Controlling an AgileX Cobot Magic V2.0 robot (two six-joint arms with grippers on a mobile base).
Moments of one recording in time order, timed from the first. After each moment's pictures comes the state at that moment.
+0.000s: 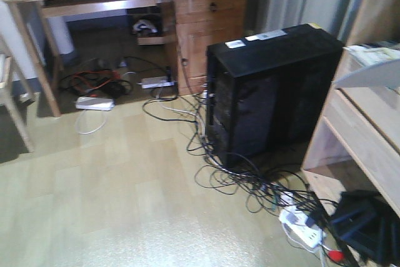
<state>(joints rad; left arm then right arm) -0.56 0.11 -0.84 -0.13 0.81 0.13 0.48 0.10 -0.27 0.00 -0.75 1.00</state>
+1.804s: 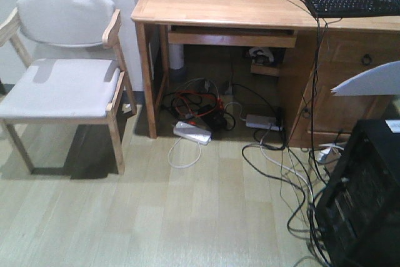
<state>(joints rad) -0.56 0.11 -0.84 -0.13 0.81 0.13 0.48 0.10 -0.27 0.00 -0.75 1.00</state>
